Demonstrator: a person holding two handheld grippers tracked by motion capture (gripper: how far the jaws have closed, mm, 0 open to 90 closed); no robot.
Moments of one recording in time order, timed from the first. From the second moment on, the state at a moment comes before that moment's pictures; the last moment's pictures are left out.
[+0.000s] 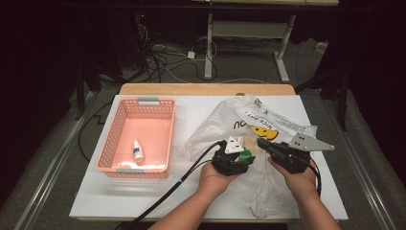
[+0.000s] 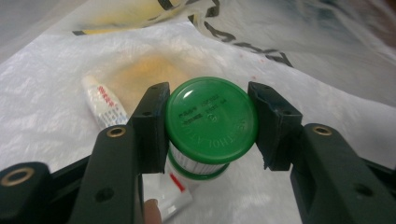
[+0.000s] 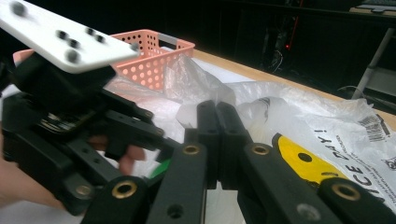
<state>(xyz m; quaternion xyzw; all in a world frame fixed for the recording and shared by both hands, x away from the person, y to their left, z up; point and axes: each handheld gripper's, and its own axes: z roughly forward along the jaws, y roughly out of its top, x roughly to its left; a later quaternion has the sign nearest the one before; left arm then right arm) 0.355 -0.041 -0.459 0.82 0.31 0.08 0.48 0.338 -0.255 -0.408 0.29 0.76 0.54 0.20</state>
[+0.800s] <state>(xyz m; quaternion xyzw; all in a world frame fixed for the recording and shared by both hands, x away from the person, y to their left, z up) 0.364 -0.054 -0.472 0.83 0.30 0.08 0.47 0.339 -0.259 -0.411 0.30 0.76 0.54 0.20</state>
